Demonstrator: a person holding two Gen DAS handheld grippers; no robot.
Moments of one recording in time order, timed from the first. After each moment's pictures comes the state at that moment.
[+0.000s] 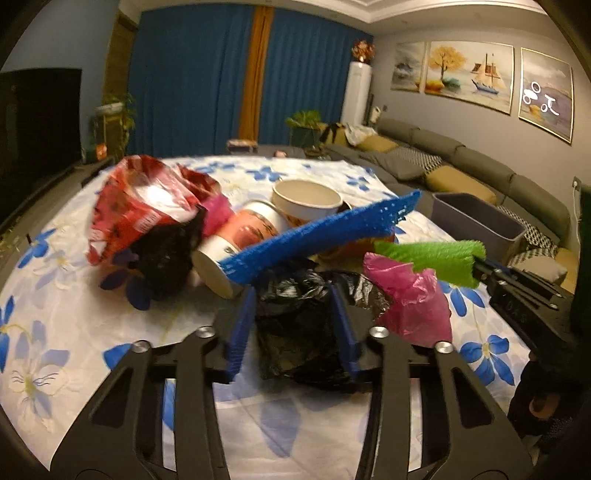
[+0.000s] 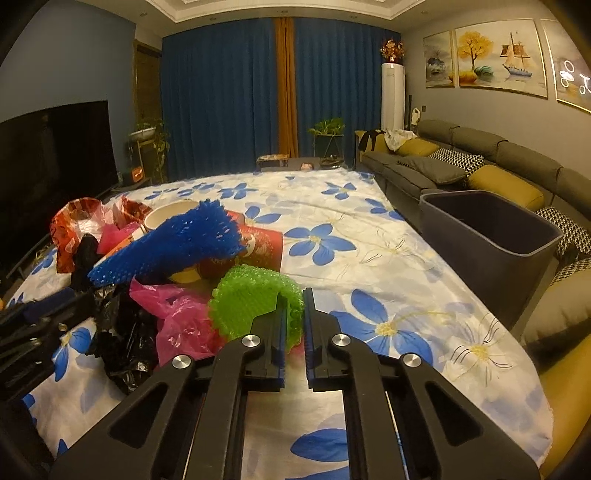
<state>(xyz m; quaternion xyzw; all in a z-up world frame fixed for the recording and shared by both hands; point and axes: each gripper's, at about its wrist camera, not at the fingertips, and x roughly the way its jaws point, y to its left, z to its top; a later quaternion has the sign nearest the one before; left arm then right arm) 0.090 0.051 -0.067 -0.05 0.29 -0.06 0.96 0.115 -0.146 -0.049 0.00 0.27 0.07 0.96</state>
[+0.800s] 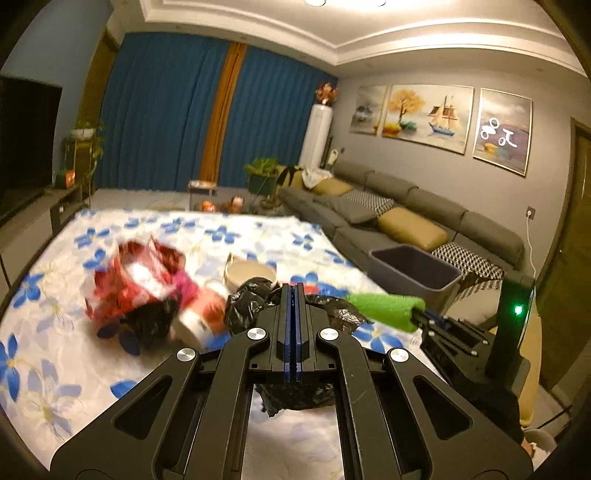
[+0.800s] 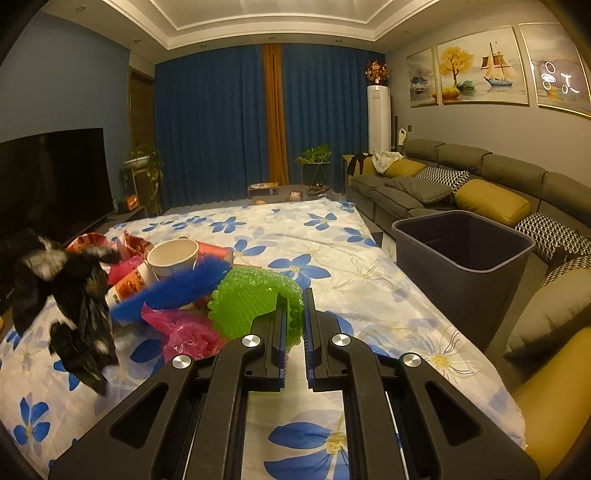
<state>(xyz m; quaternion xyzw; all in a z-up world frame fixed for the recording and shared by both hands) 0.039 0.051 0.023 -0.08 0.19 -0.13 0.97 0.081 -0.172 -0.021 0.01 0.22 0.05 0.97</state>
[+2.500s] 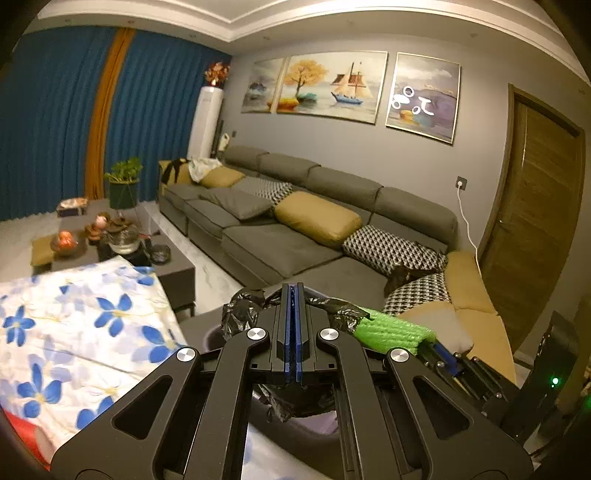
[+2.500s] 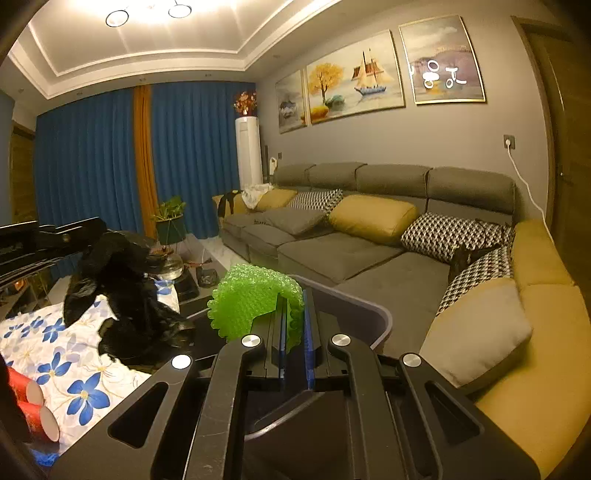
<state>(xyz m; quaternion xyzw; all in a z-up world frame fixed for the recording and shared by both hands) 0.290 -0.254 0.056 -0.05 0.20 -0.34 0.92 0.187 -0.396 0.011 0.07 0.15 -0.19 0.97</state>
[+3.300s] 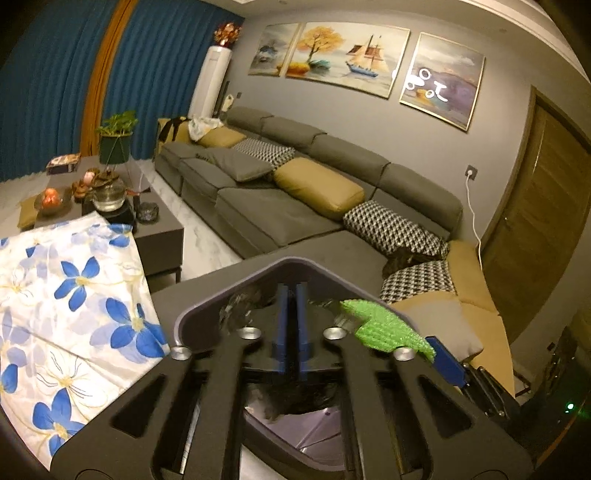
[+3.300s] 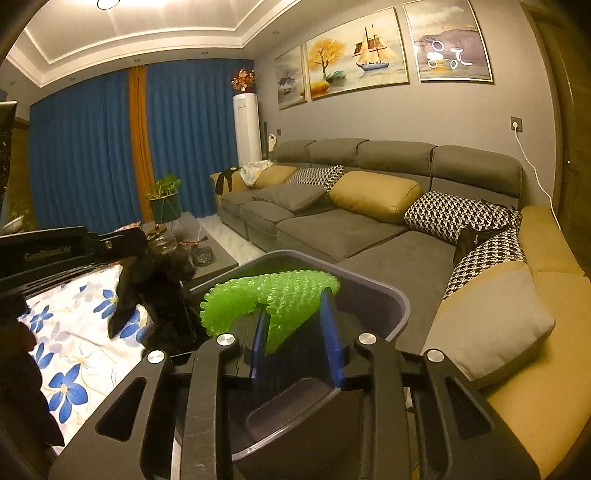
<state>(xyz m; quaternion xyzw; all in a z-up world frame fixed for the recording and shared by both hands) 0.349 -0.292 0.014 -0.07 0.28 -0.35 0.89 0.229 -0.412 -0.010 0.08 0.19 -0.18 0.96</state>
